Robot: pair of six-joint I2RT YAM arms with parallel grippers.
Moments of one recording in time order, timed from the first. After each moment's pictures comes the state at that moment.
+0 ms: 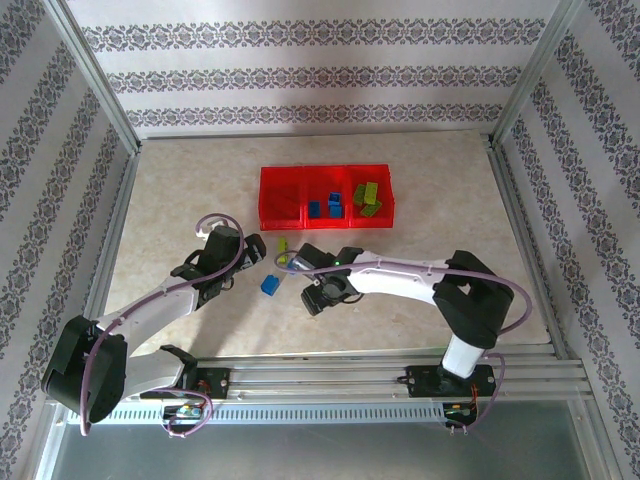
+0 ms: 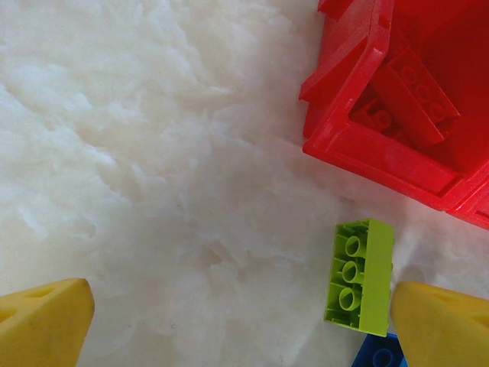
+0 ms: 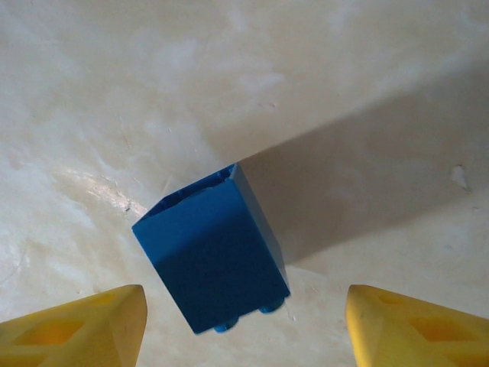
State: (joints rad) left arm -0.41 1.18 0.56 -0.15 -0.23 -0.79; right arm 0.99 1.74 1.10 -0.71 0.06 0.44
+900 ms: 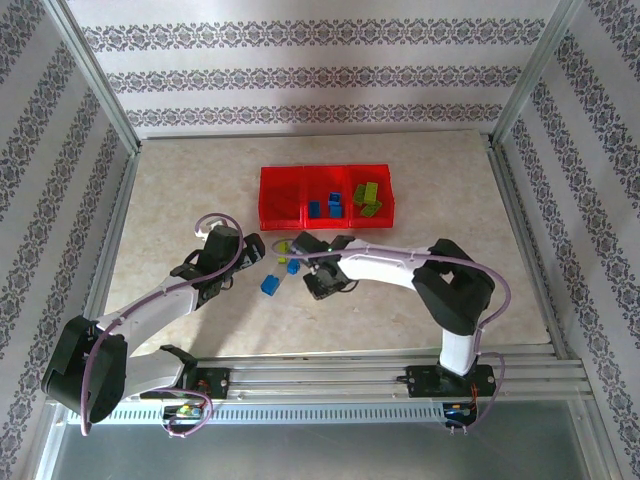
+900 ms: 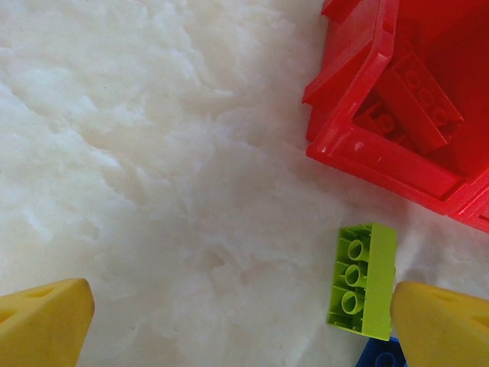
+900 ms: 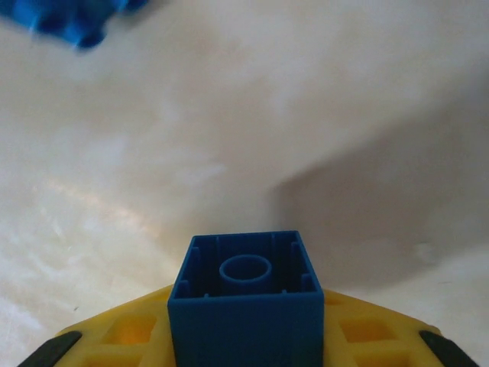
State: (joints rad) left arm -0.40 1.18 0.56 -0.15 -0.23 -0.79; right arm 0.90 1.84 1.20 -0.72 0.07 0.45
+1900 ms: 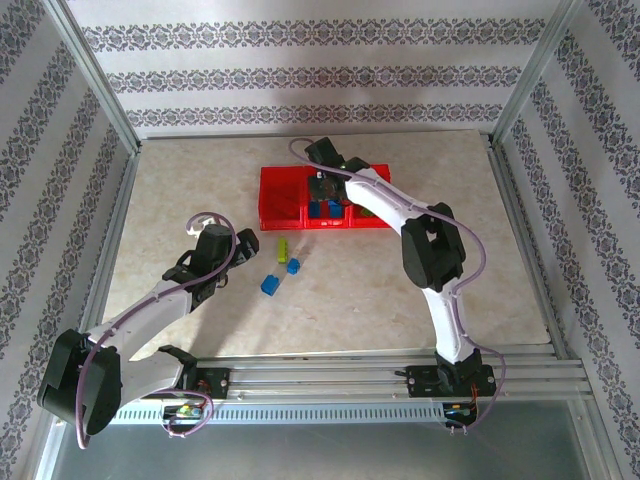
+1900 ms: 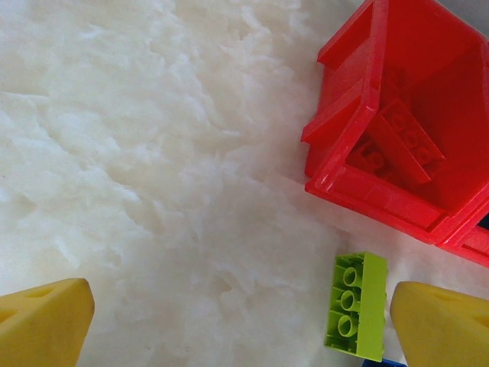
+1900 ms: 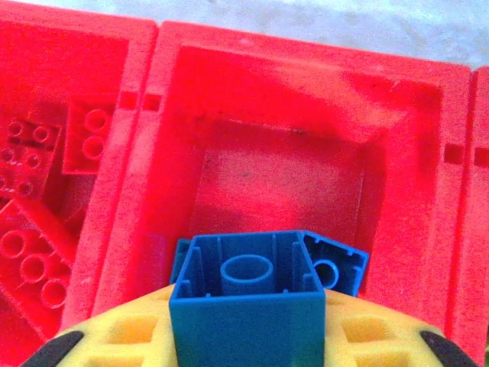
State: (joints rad) left arm -0.37 1.12 0.55 -0.15 -0.25 -0.76; right arm 0.56 2.20 1.89 -0.68 0.15 0.36
